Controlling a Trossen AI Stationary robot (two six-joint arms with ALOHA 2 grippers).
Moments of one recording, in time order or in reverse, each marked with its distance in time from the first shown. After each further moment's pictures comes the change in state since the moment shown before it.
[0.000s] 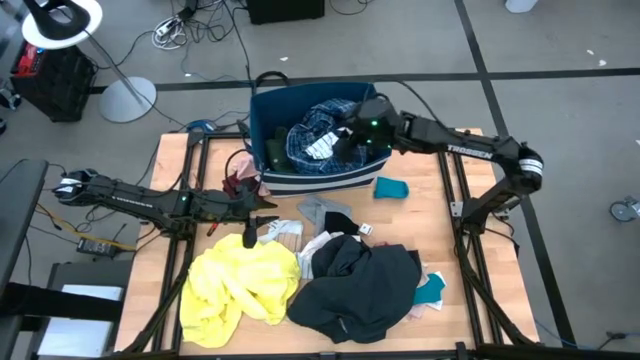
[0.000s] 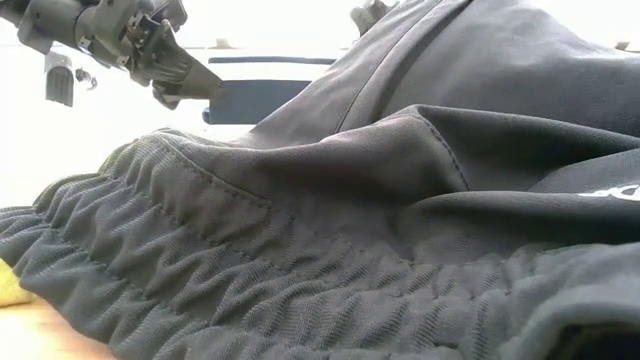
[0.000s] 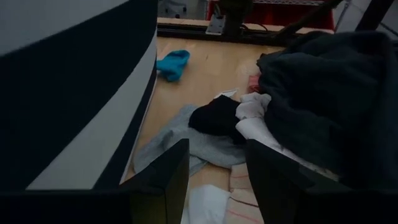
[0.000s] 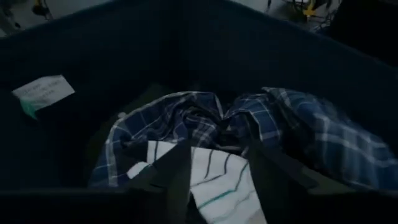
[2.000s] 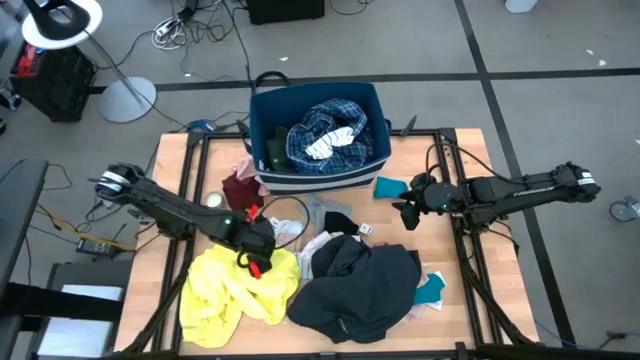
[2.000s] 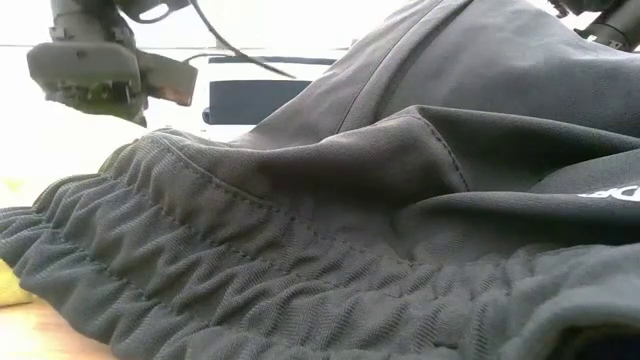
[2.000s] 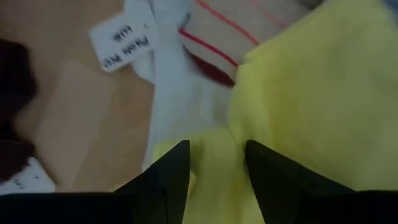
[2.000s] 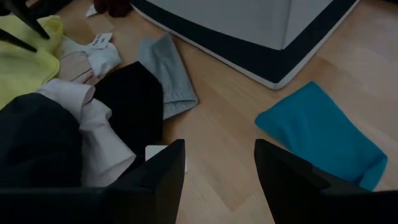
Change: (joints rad) left arm -0.216 0.611 0.435 -0.846 0.131 -0.671; right arm 0.440 -0.766 -0.895 -0.124 0.132 0.567
